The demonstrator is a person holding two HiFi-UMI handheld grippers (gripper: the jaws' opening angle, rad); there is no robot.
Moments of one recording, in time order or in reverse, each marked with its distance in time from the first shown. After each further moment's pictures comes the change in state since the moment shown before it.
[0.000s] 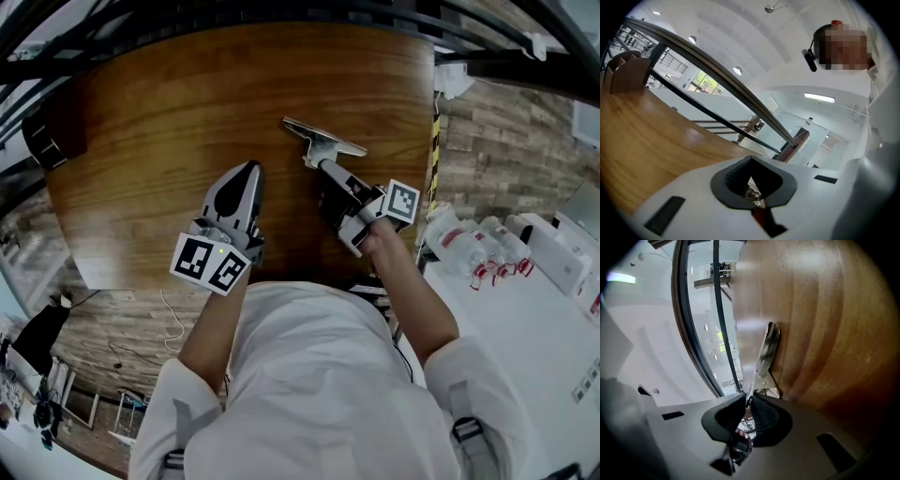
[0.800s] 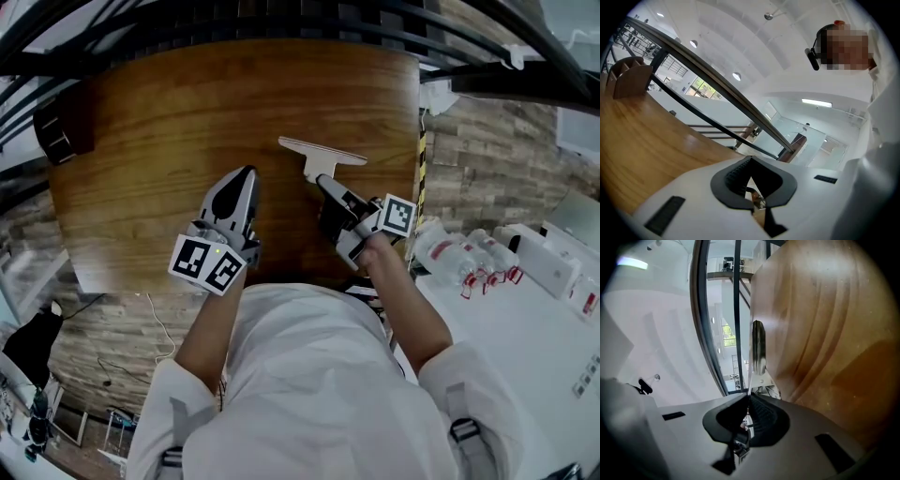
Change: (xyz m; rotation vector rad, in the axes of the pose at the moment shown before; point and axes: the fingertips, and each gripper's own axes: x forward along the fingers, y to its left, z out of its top) left arm -0.026 -0.006 0.024 -0.004 -0.062 -0.022; right arm -0.012 0.037 -0.029 -0.139 0.030 0.006
